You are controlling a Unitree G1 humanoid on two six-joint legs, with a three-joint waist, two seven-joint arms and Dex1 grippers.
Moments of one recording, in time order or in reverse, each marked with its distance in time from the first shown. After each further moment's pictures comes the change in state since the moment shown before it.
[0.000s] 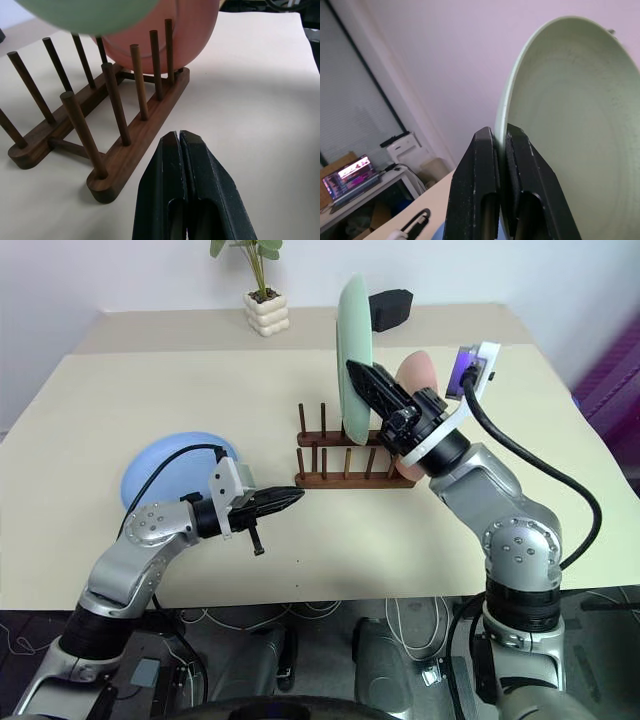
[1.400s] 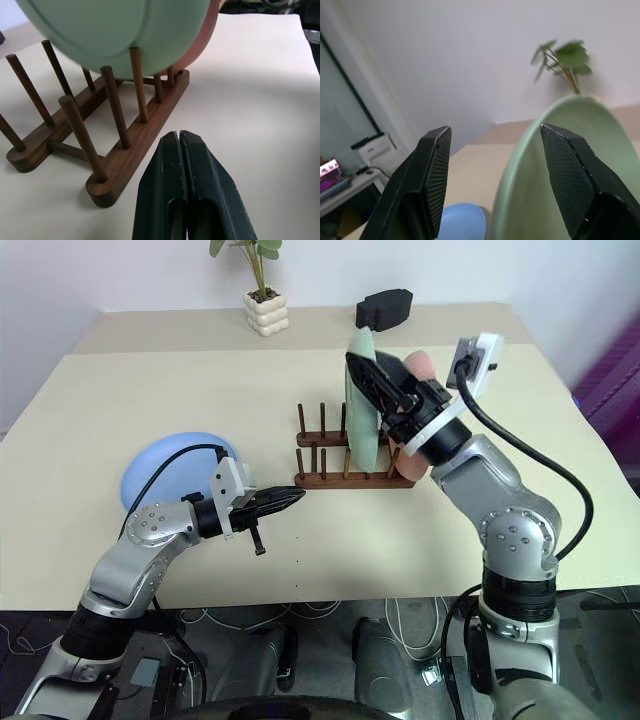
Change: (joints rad) left arm -0.001 -0.007 -0.004 0.005 0.002 -0.011 0.002; right arm -0.088 -0.011 -0.005 0.018 -0.112 0.021 -0.023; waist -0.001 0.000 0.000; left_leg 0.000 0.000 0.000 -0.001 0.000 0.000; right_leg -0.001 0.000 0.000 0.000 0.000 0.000
